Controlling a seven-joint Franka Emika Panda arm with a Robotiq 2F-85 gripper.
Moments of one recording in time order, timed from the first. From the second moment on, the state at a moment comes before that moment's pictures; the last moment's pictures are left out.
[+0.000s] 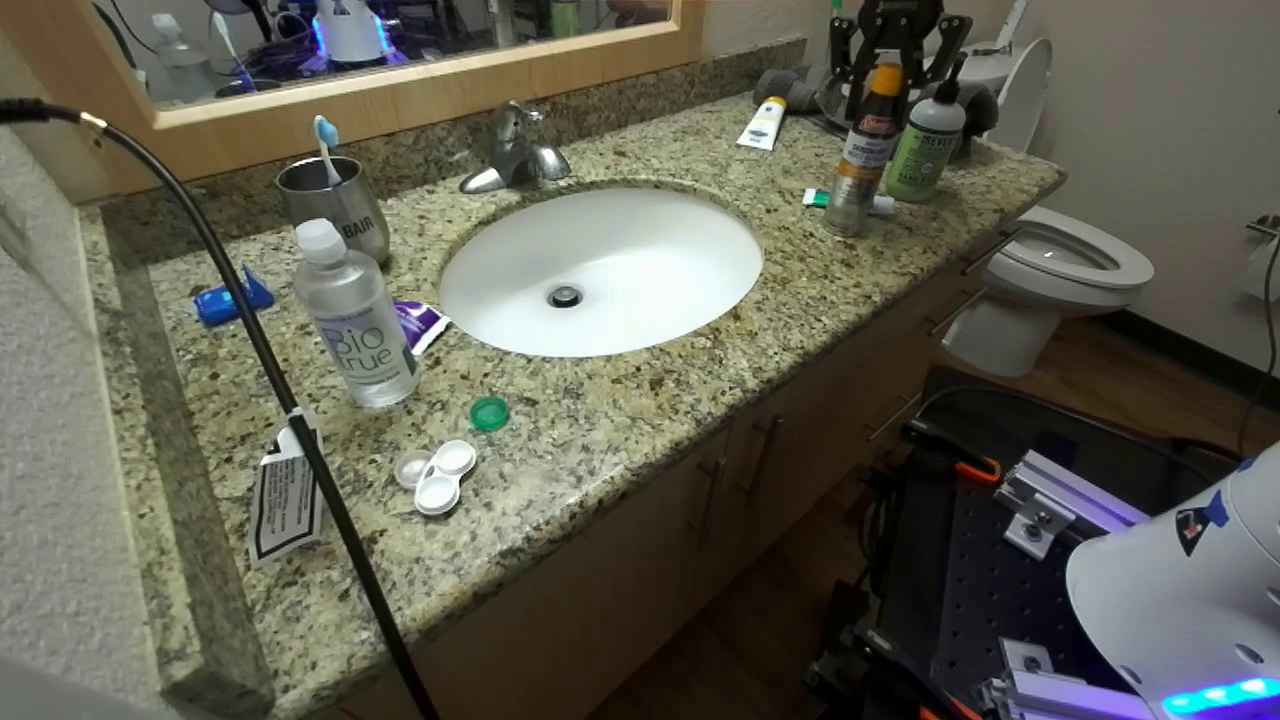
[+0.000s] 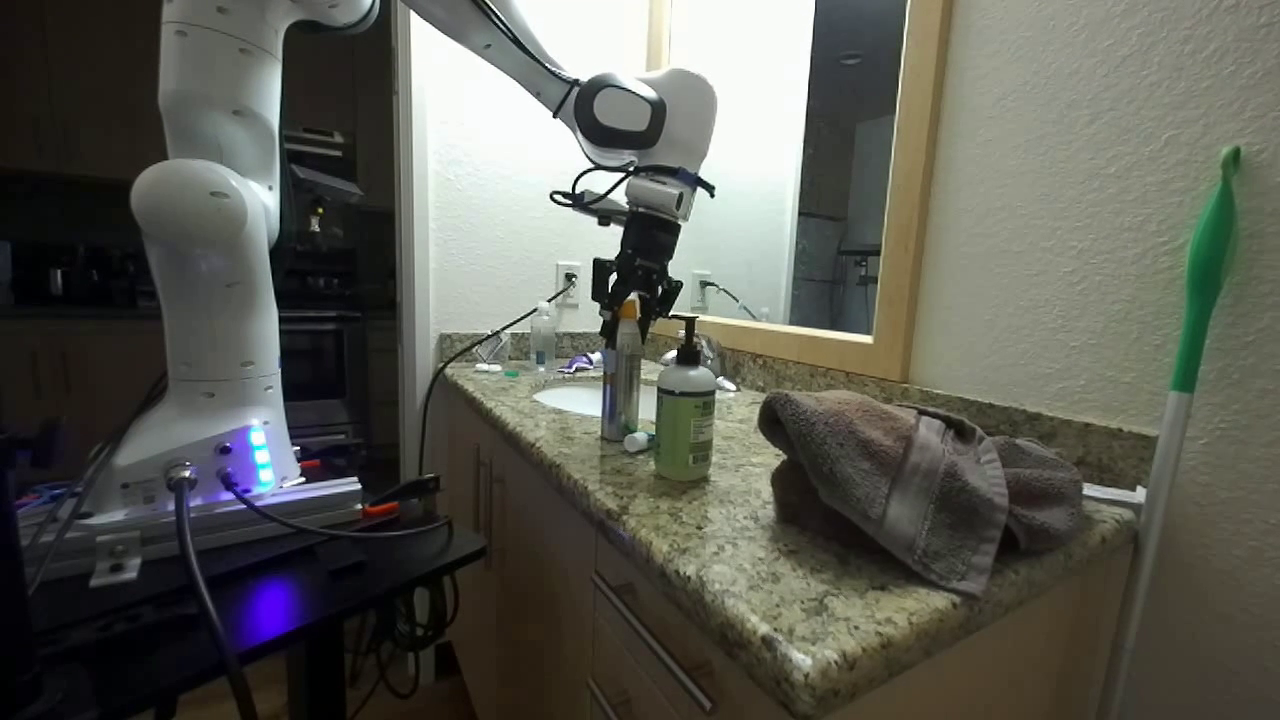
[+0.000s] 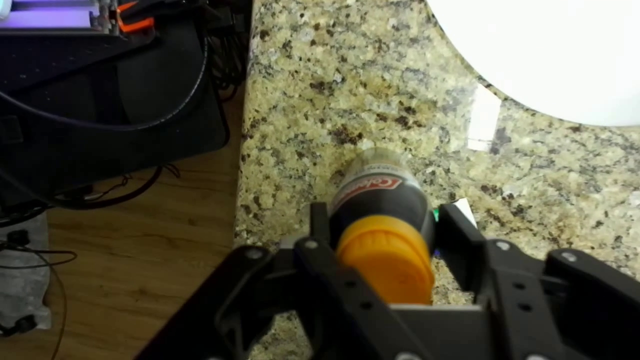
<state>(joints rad) -0.44 0.10 -0.37 -2.09 0.08 1.97 0.98</state>
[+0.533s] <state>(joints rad) -0.44 0.07 -0.39 -2.08 0.09 1.99 0.98</state>
